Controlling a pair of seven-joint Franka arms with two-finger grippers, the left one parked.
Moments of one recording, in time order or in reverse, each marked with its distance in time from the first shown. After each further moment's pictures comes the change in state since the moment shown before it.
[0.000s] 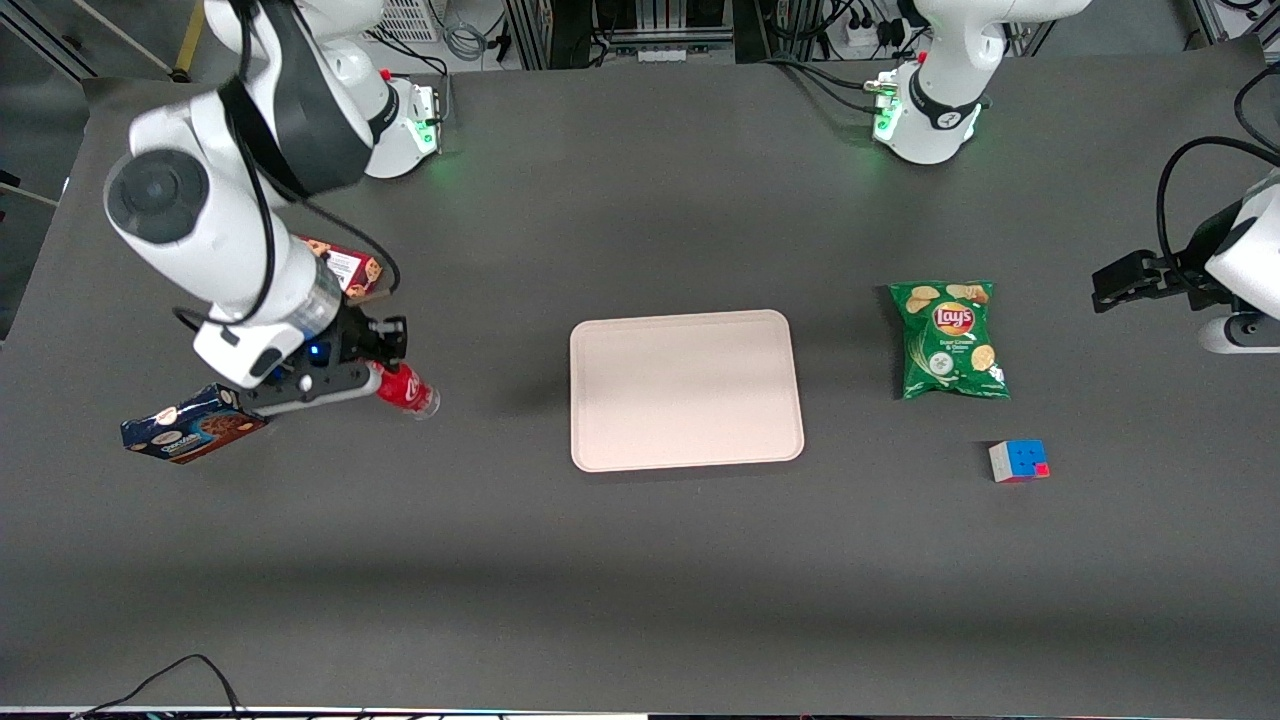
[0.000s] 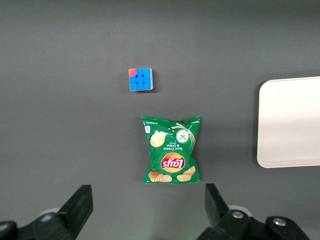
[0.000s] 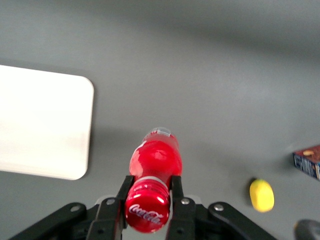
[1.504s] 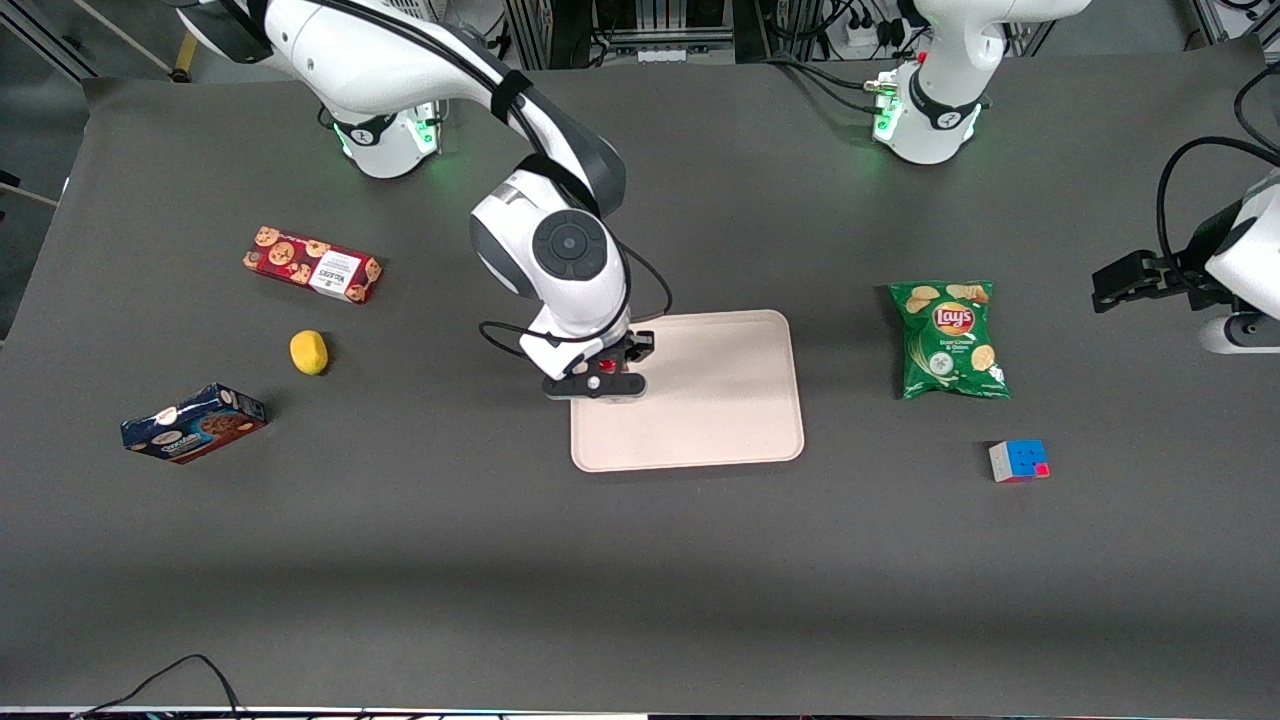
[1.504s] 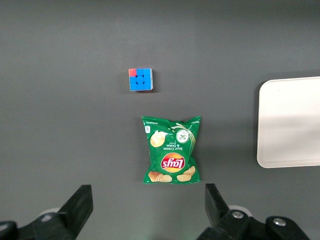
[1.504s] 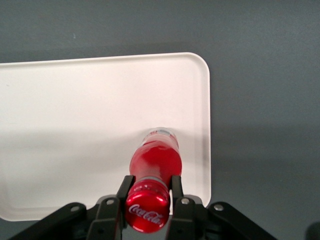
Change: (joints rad) arm 0.257 0.439 0.149 0.176 -0.116 0.211 0.618
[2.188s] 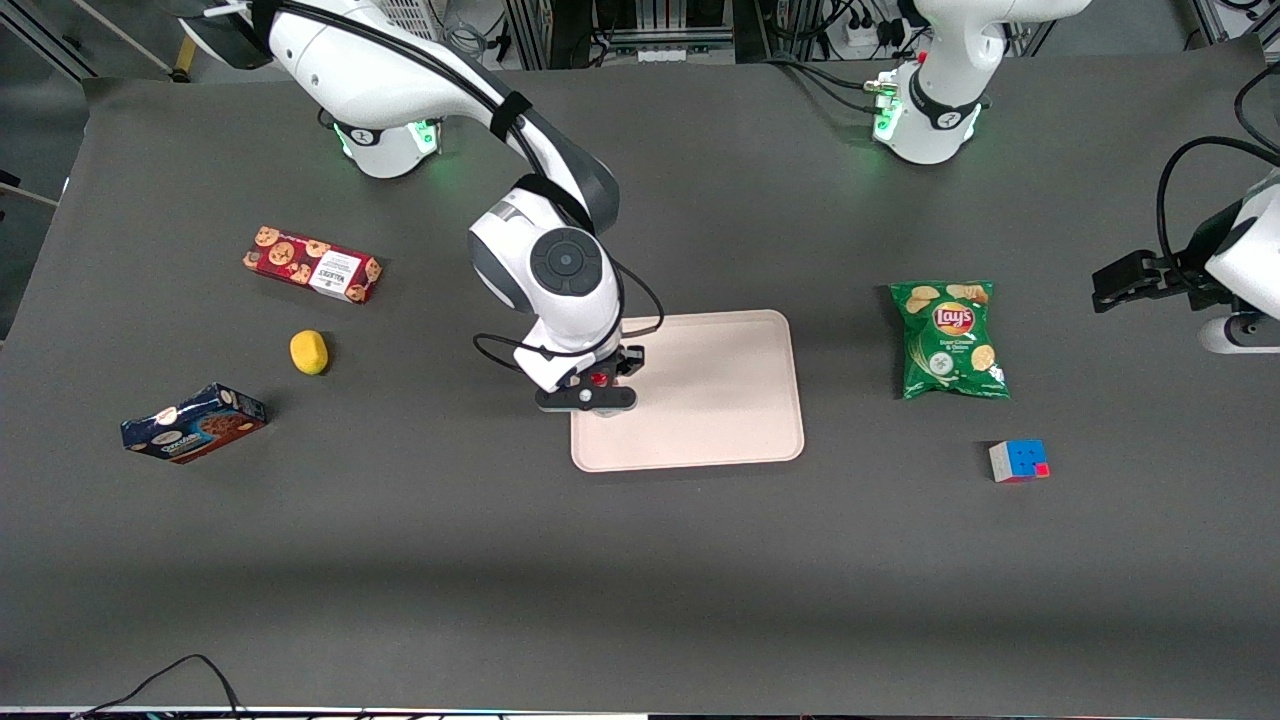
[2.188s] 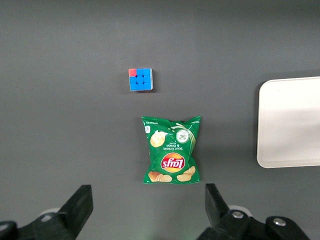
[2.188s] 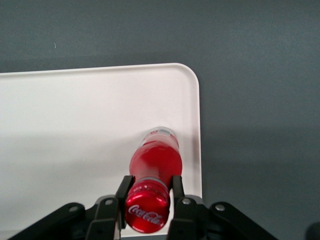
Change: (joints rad) arm -0.006 0.020 -0.017 -0.022 -0.038 0.047 0.004
